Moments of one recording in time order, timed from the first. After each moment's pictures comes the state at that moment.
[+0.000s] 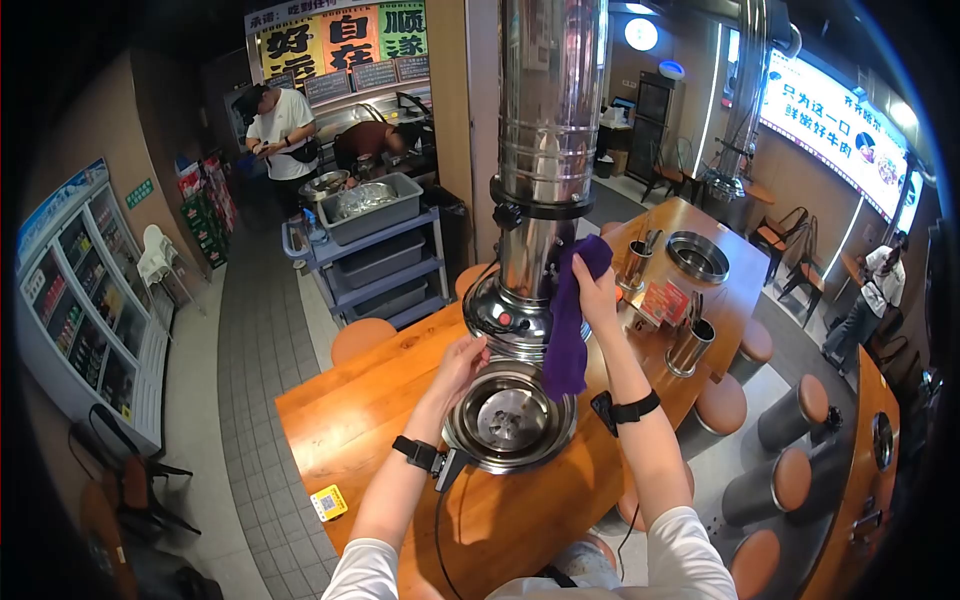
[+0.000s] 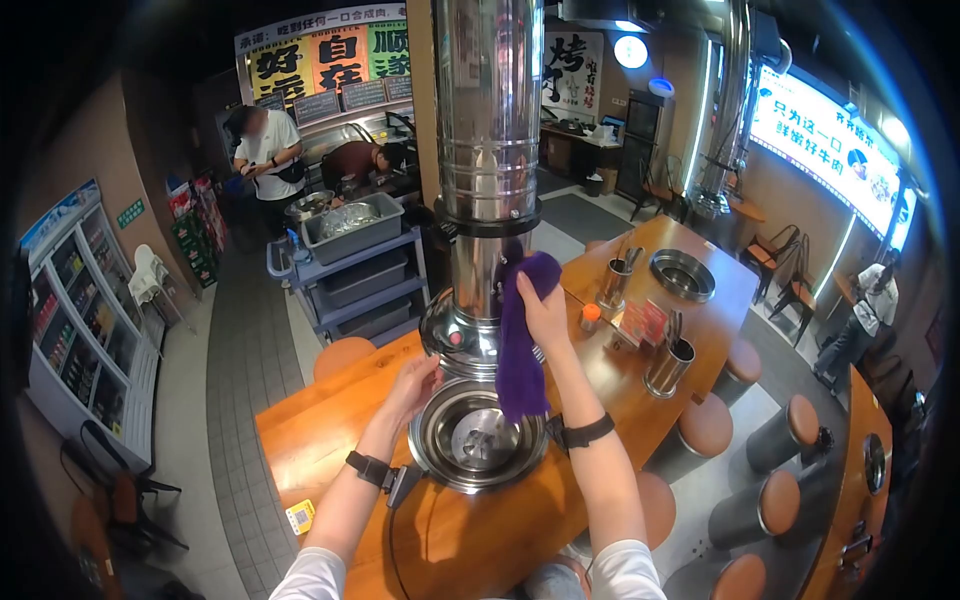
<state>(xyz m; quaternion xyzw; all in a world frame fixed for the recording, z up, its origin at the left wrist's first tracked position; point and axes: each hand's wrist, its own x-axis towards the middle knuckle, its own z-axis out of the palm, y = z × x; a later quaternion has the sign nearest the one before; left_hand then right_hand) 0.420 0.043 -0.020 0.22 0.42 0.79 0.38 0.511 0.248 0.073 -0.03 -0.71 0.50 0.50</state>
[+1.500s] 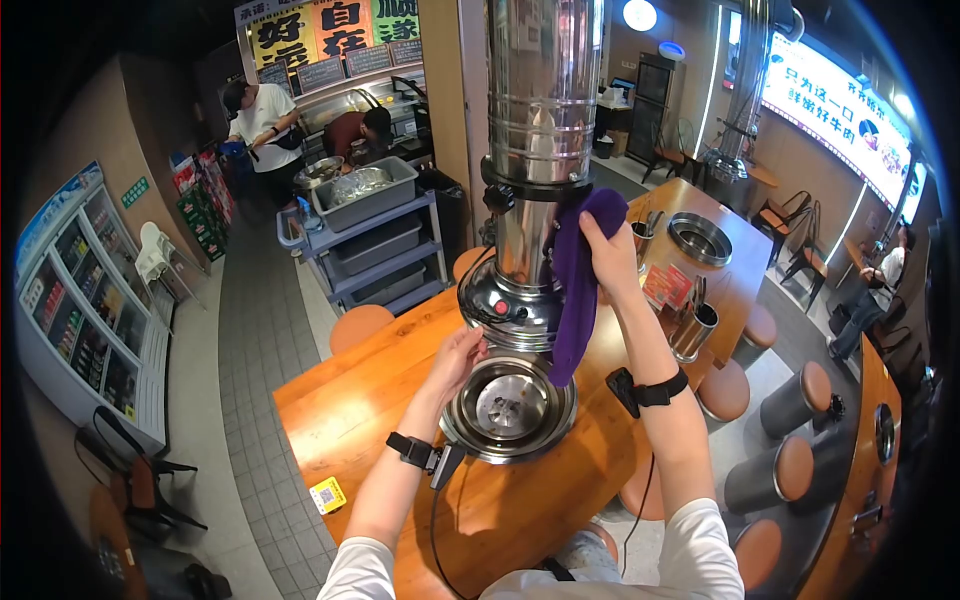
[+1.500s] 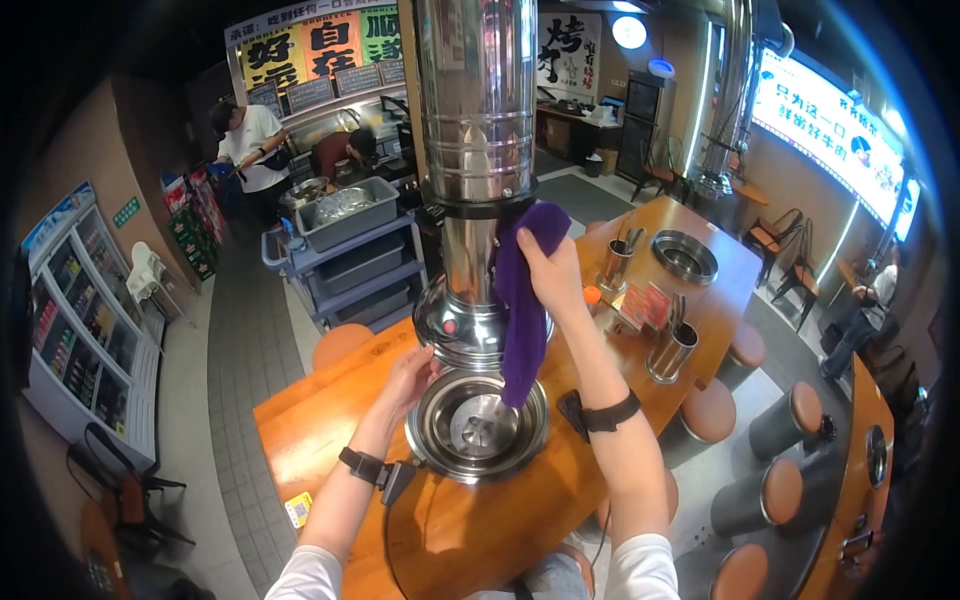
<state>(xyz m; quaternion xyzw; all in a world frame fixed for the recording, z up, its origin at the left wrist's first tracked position) 0.422 0.044 -0.026 0.22 0.41 0.79 0.40 0.524 0.244 0.124 -0.05 -0.67 0.59 0.46</state>
